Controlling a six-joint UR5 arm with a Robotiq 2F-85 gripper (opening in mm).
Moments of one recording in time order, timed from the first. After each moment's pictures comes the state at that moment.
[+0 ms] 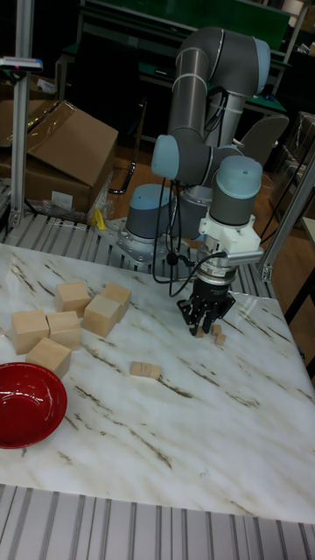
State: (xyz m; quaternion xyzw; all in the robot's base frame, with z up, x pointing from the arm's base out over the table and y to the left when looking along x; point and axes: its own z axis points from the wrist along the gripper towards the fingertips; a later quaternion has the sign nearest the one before) arm 0.398 0.152 0.019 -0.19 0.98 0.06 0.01
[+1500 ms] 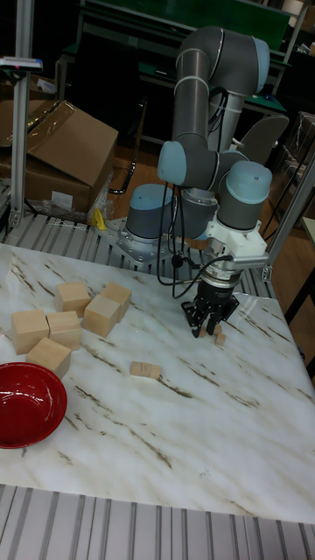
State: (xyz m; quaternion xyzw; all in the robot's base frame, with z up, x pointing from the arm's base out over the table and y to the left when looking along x) arm 0.395 0.156 0.012 -0.18 0.98 0.04 0.00
